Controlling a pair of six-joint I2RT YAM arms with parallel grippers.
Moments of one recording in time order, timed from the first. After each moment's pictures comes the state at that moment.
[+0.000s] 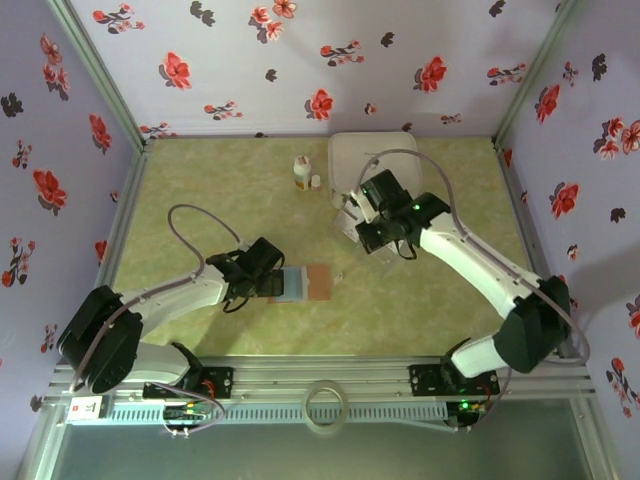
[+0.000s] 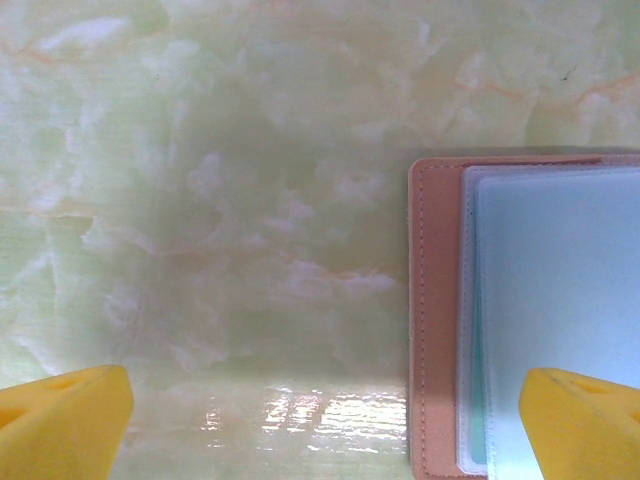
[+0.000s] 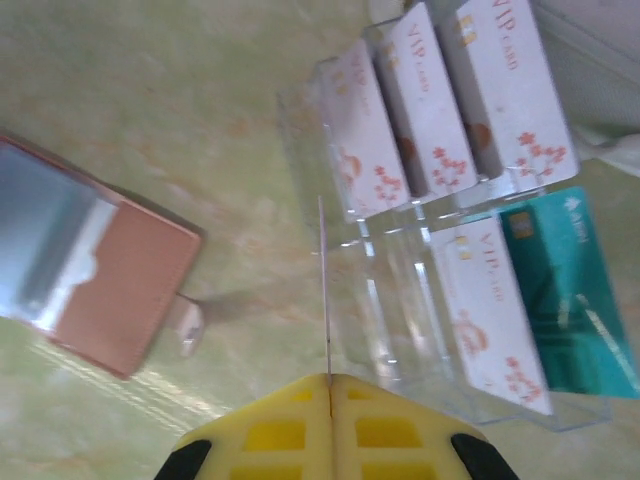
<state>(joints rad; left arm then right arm) -0.78 1.35 0.72 -0.61 -0.31 -0.71 0.63 1.41 1.25 -0.88 0.00 0.10</state>
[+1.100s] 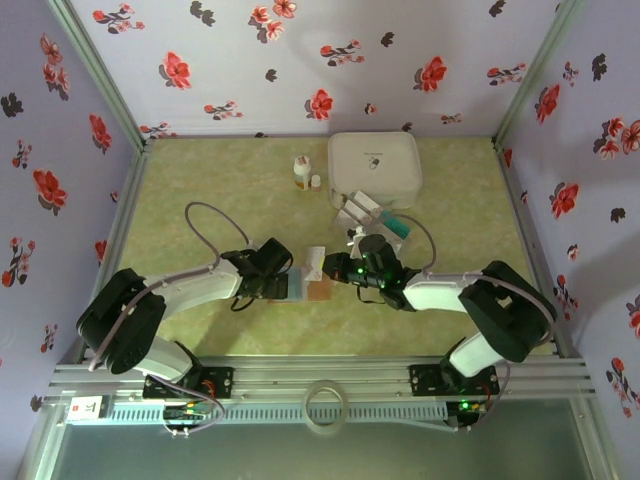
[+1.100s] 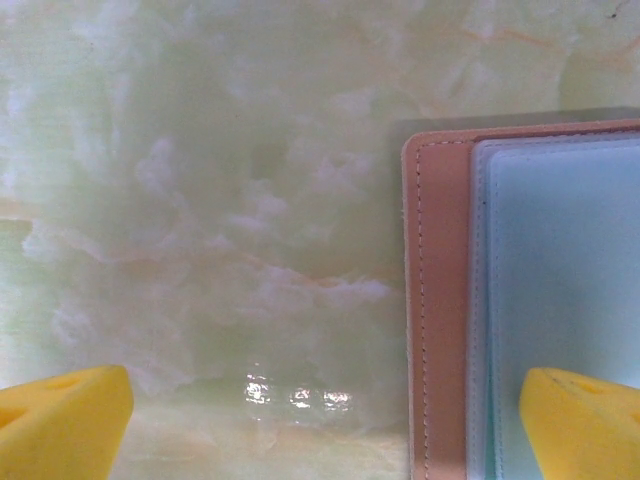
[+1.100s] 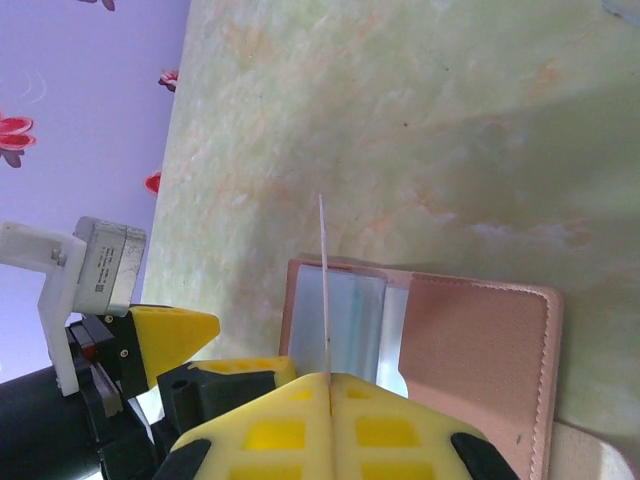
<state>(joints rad) -0.80 1.47 0.76 -0.60 -0.31 -0.70 0.76 1.53 0.52 0.52 -0.31 0.95</state>
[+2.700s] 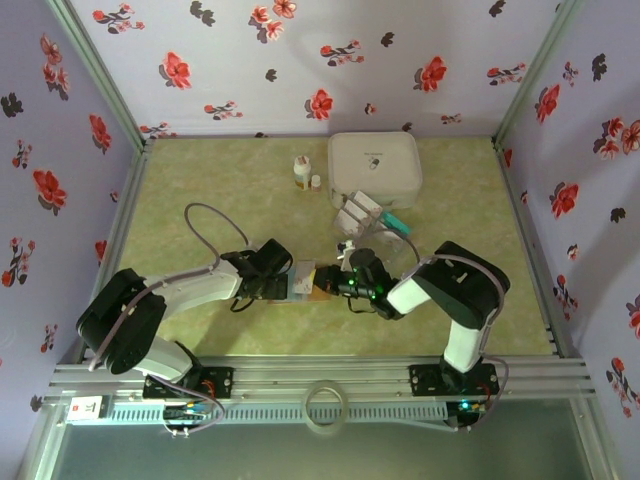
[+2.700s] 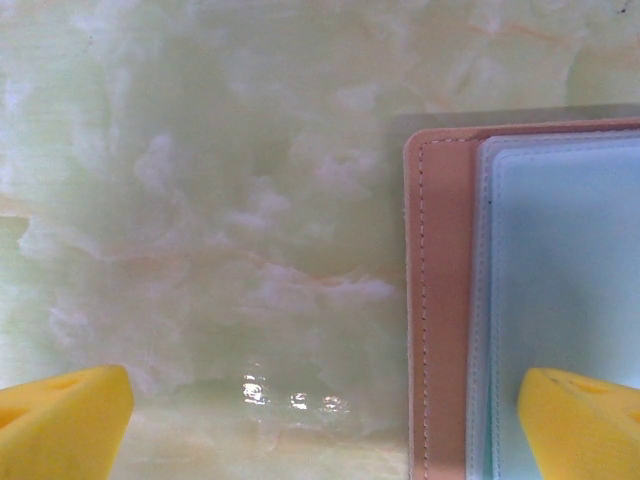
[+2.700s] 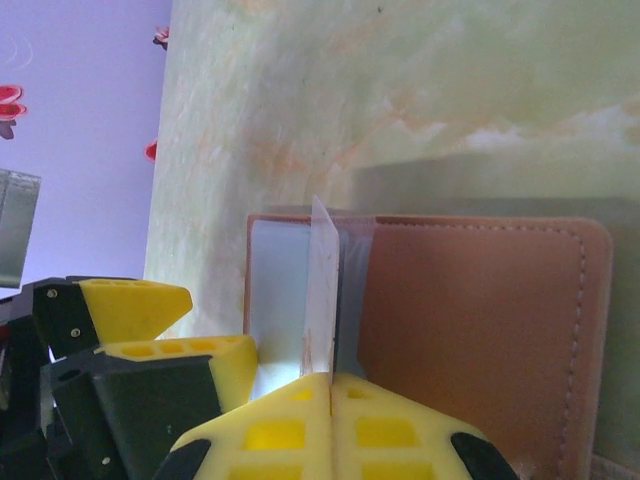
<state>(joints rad) -0.80 1.47 0.75 -0.59 -0.31 -0.70 0.81 1.81 0.47 0.87 -0.35 1.03</state>
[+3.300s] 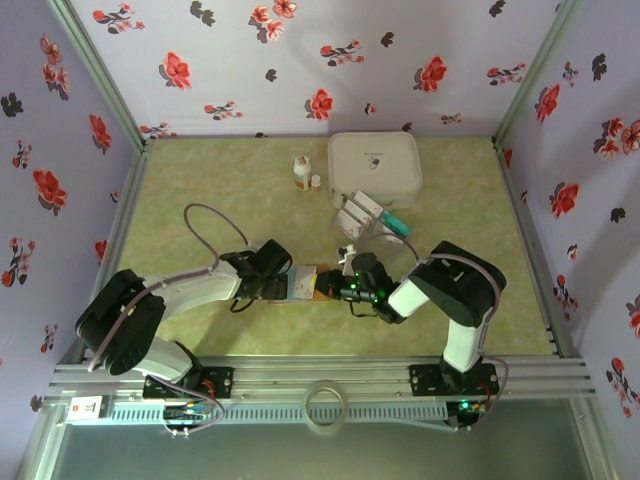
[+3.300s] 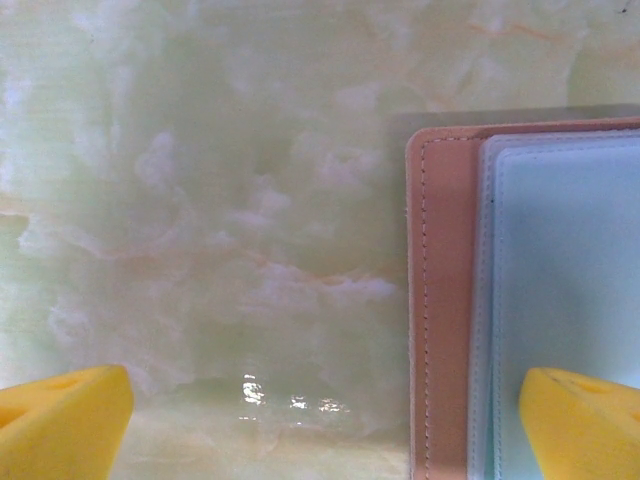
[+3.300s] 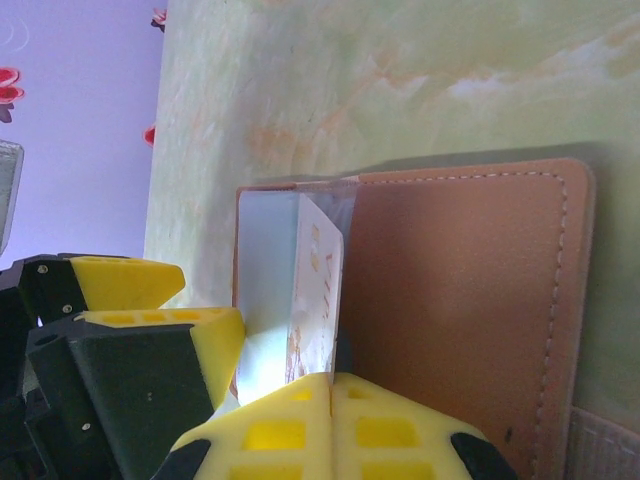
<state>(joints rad) -0.80 1.47 0.74 -0.58 -0.32 -0.70 0.81 1.83 0.44 0.92 -0.37 1.04</state>
